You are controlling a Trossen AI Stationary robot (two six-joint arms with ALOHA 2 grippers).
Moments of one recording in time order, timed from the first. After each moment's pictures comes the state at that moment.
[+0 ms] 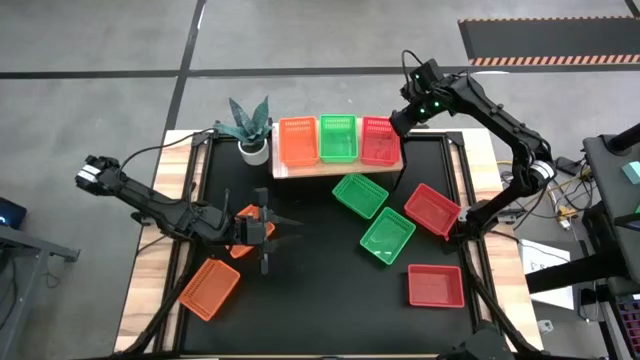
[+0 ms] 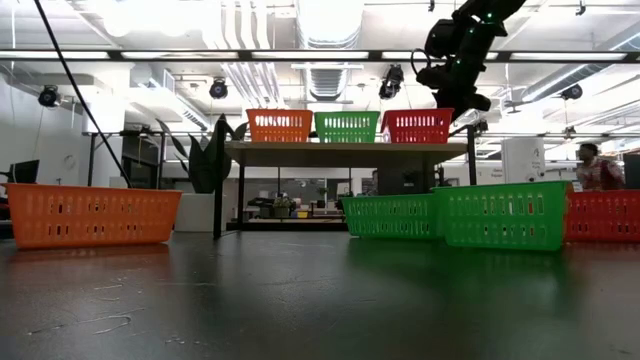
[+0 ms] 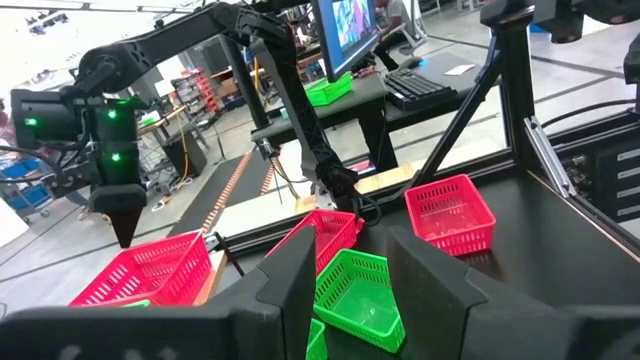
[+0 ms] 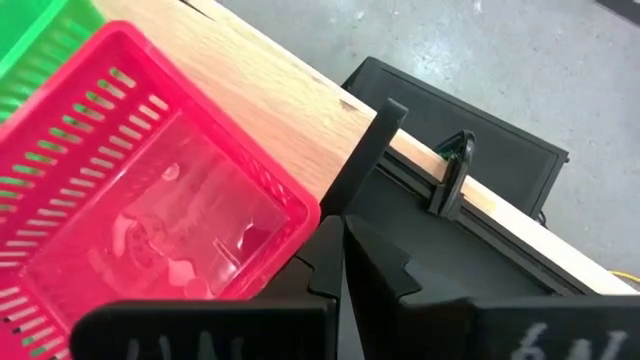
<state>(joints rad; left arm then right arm) -0.41 1.11 0.86 0.21 -0.49 0.30 -0.93 1.54 1.50 -1.01 -0.12 0.01</state>
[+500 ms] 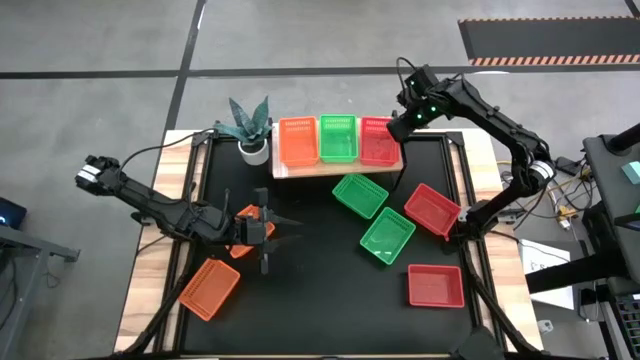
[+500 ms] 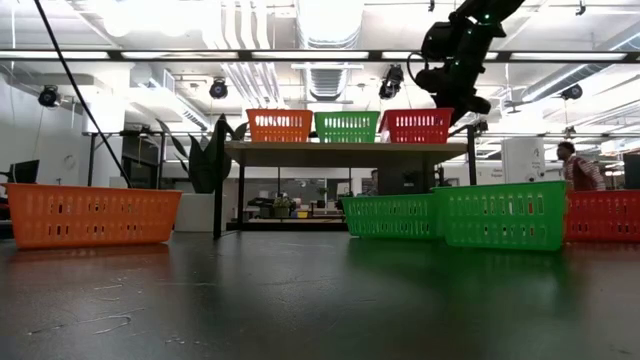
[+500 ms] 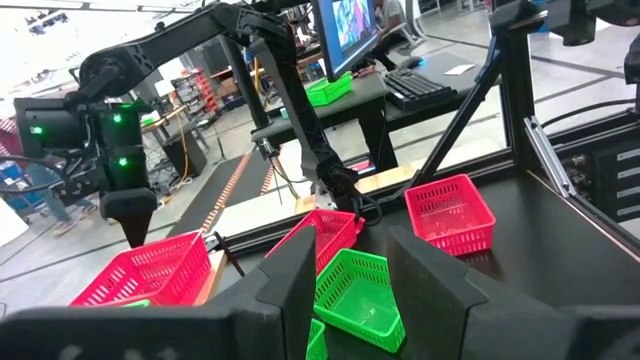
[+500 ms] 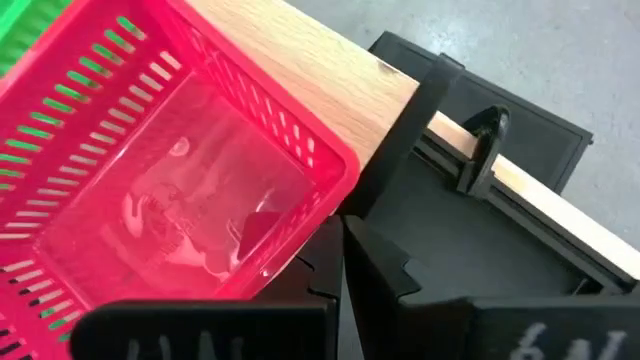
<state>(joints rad) -0.41 1.11 0.86 0.21 -0.49 0.30 -0.90 1.54 1.47 -1.03 -0.12 0.03</state>
